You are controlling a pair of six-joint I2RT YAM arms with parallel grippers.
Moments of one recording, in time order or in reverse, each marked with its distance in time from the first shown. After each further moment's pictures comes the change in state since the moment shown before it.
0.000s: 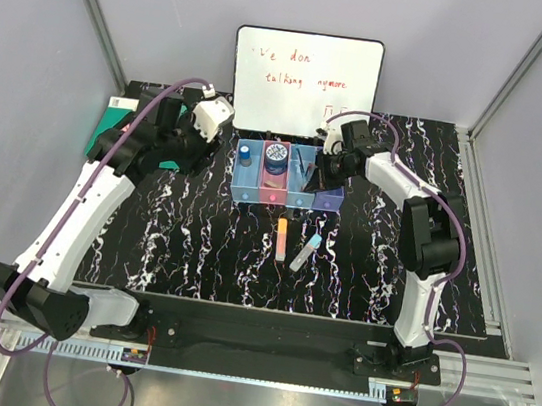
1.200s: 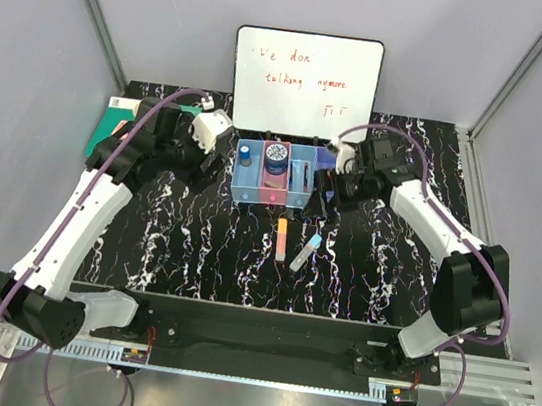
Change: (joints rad) left arm 0.006 -0.039 -0.080 -0.006 0.046 0.011; right arm 0.018 -0.425 -0.269 -0.102 -0.130 -0.030
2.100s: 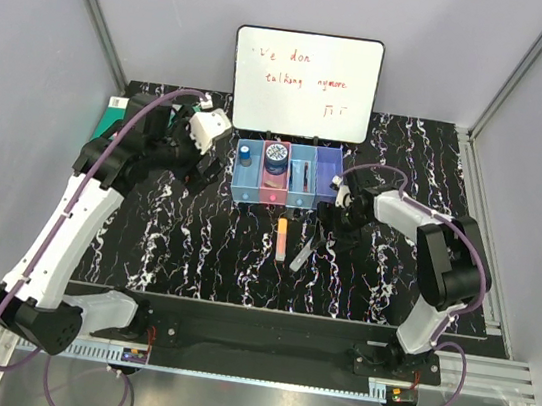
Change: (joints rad) left arm 0.000 -0.041 0.056 -0.031 0.082 0.088; right arm 0.003 0.161 -0.227 0.035 0.238 0.182
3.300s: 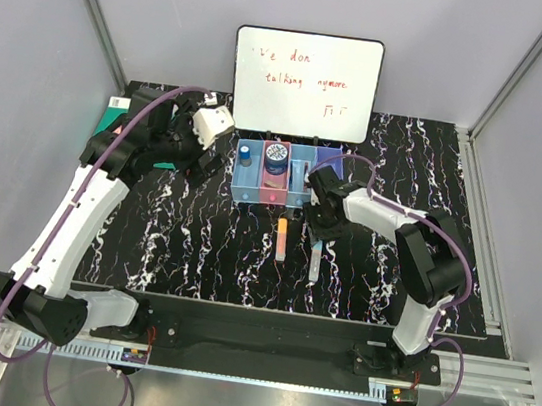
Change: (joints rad) left arm 0.024 0.052 0.013 0.034 0.011 0.082; right arm 0.208 0.076 0.114 0.000 0.381 -0.003
